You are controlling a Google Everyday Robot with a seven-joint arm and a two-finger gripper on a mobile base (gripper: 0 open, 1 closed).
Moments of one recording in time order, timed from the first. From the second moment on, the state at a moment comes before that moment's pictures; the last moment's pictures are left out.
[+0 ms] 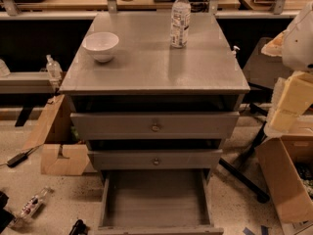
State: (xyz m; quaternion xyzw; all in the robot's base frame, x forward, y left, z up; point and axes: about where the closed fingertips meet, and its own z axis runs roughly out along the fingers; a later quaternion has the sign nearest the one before) arm 0.438 -0.217 0.976 -0.60 0.78 -0.03 0.16
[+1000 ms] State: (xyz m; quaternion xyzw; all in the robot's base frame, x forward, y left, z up) arm 0.424 -0.198 0.919 -0.59 0.78 0.03 0.22
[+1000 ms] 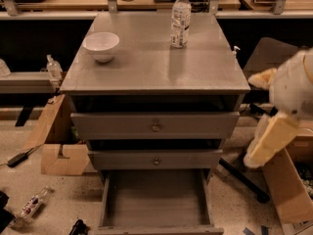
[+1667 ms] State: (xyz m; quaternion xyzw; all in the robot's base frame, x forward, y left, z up) arm 0.395 -0.150 0.721 -0.57 0.78 0.12 0.24
